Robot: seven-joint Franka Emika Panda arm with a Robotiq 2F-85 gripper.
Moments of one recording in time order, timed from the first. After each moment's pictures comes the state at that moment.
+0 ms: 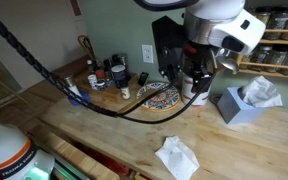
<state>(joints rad) -0.48 0.16 -0.62 -1.82 0.56 1.94 -0.26</state>
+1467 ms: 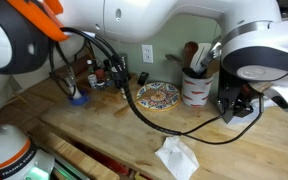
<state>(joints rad) -0.92 0.83 -0.23 -1.09 0.74 1.84 0.08</state>
